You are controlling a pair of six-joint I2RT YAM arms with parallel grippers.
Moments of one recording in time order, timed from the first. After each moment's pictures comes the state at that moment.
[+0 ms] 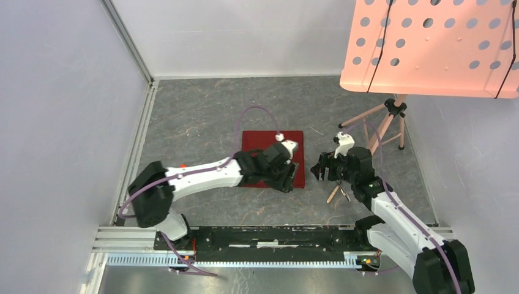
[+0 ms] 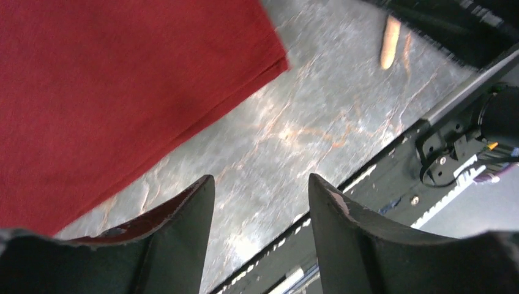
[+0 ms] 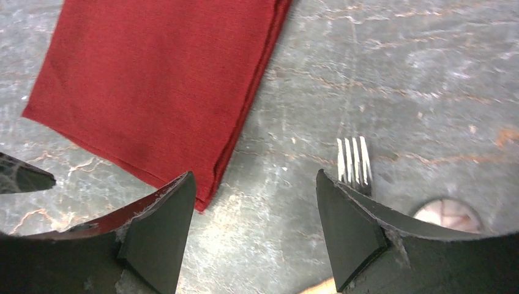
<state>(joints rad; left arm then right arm) -1.05 1.52 1.03 -0.41 0.00 -0.57 0.31 0.88 0.36 -0.05 -0.24 0.23</state>
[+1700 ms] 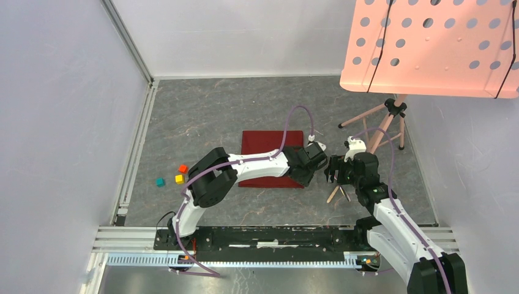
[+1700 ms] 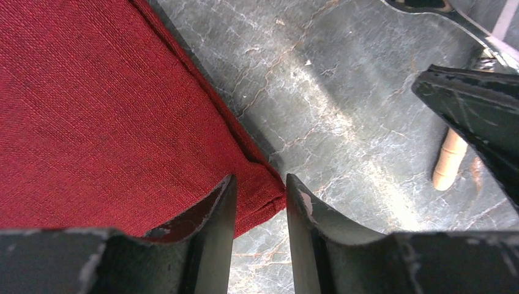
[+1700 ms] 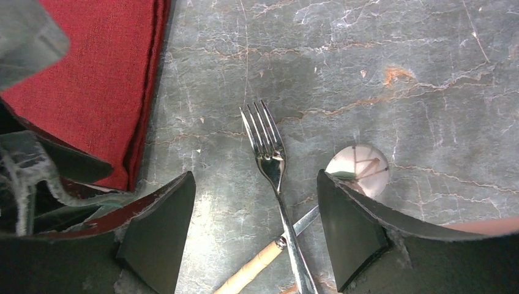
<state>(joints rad) -1.12 2.10 1.56 -0.55 -0.15 -0.47 0.22 0.77 0.30 -0.16 -0.06 0.19</state>
